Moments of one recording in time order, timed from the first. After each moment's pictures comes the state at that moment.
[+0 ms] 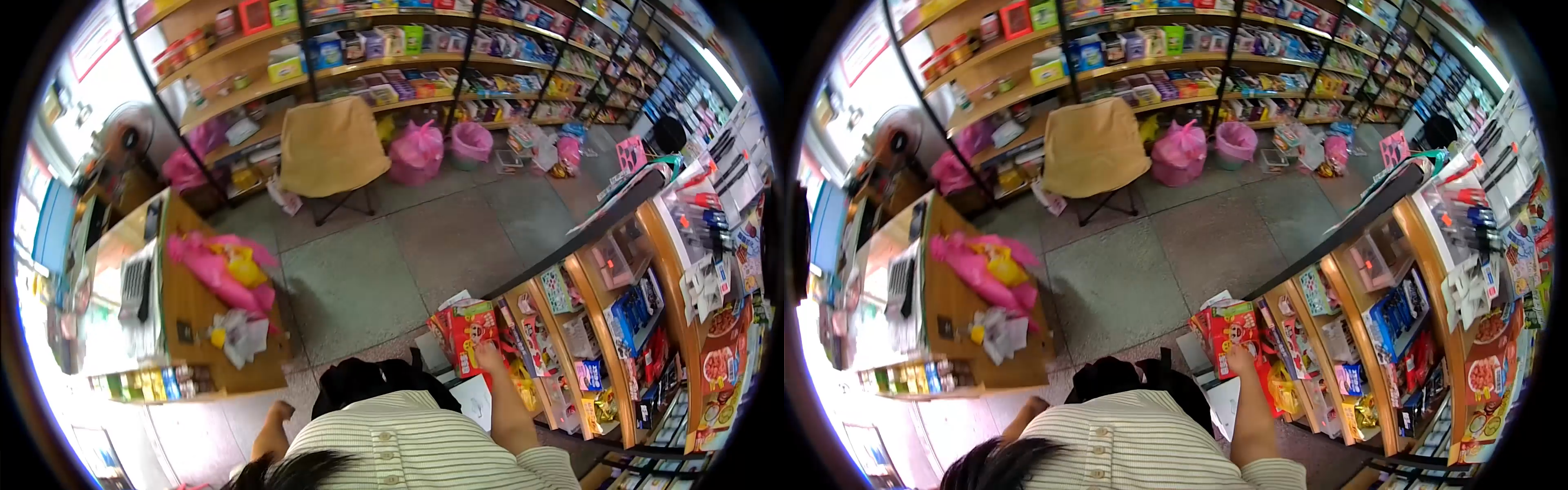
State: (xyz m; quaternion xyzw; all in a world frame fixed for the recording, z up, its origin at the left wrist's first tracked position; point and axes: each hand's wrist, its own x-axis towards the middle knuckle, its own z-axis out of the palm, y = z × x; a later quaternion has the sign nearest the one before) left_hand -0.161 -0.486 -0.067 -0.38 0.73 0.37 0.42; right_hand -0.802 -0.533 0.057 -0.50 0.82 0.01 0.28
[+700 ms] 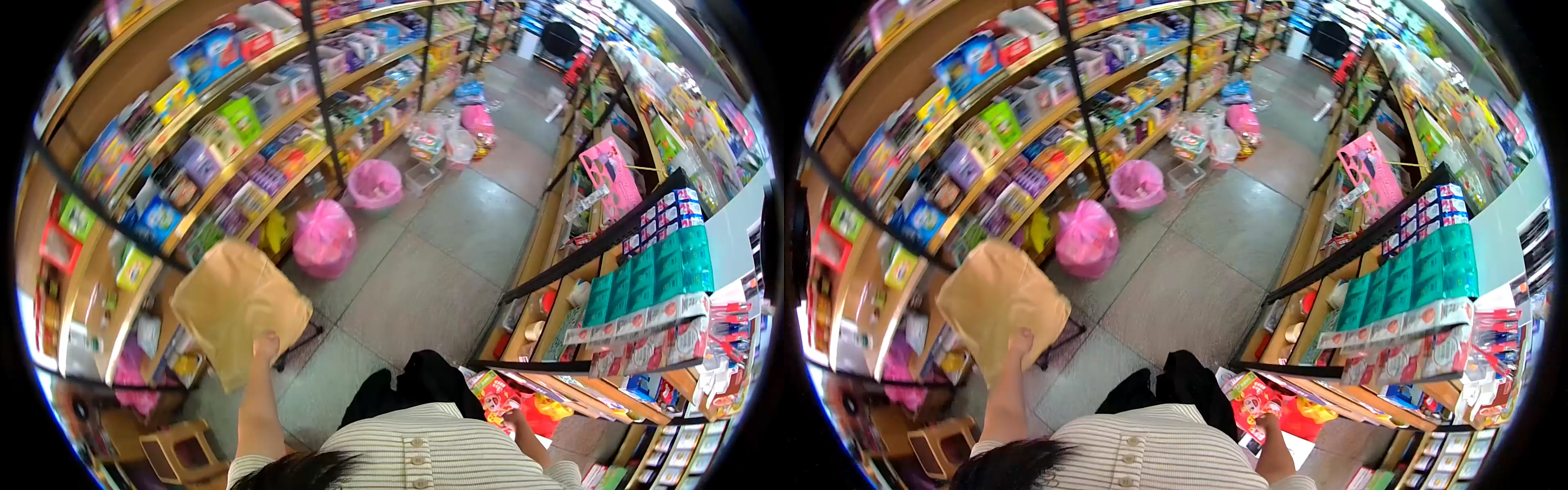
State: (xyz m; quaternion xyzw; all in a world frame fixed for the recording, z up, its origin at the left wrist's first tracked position) left_hand -0.575 -1.423 0.014 -0.60 0.75 0.29 0.03; right_hand -0.924 -0.764 0.006 -0.50 0.76 0.19 0.38
